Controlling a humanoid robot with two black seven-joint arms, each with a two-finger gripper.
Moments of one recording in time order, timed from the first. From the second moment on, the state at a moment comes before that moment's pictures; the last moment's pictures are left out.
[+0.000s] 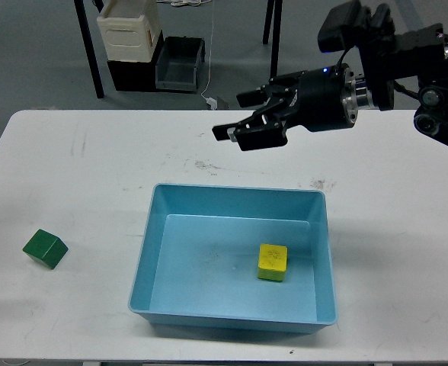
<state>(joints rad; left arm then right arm) -0.24 0.59 -1.49 -1.06 0.36 -0.39 -0.49 1.23 -0.46 0.44 1.28 -1.61 0.25 0.49</state>
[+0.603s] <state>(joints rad) -0.37 0.96 -1.44 -1.20 1.31 -0.49 -0.49 0.44 -0.37 1.29 1.52 -1.23 0.10 0.28</state>
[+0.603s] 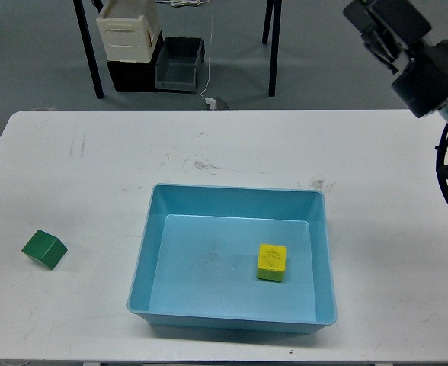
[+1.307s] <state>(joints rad) -0.62 1.18 -0.65 -1.53 2.08 -0.49 -0.49 -0.10 -0.18 1.61 1.62 -1.21 0.10 0.32</state>
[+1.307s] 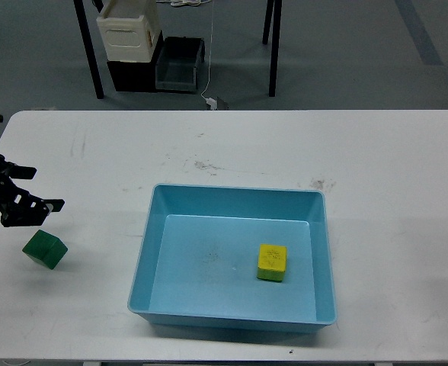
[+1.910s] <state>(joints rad) -0.63 1.10 -0.42 -1.39 2.12 -0.49 -0.49 -0.13 -0.16 1.61 1.62 -1.21 0.08 0.32</state>
